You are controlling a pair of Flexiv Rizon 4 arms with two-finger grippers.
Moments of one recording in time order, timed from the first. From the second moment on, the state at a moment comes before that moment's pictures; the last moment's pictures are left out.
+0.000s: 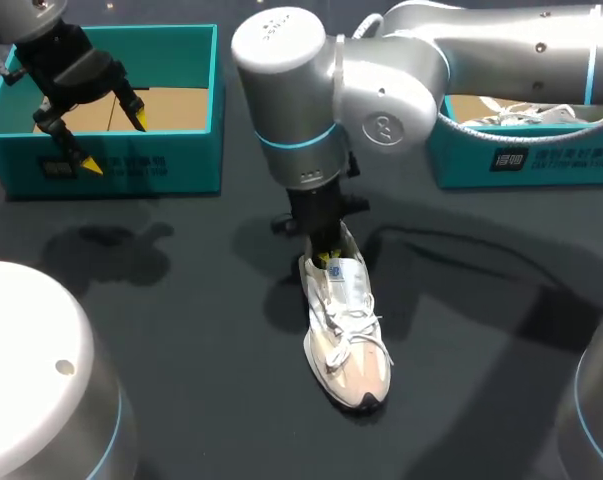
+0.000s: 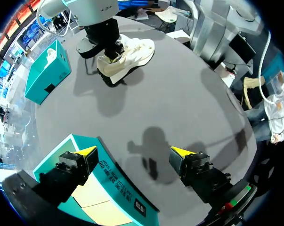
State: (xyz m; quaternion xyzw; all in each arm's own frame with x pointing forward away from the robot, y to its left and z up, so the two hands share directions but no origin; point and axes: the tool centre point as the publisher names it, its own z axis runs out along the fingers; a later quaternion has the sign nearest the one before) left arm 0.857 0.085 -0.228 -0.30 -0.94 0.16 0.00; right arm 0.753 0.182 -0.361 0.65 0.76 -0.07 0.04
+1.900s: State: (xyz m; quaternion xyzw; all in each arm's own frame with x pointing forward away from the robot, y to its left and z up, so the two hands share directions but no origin) left arm 0.857 0.085 -0.228 -0.30 -0.94 0.16 0.00; right arm 0.733 0.172 -0.351 0.60 0.80 -0.08 -0.09
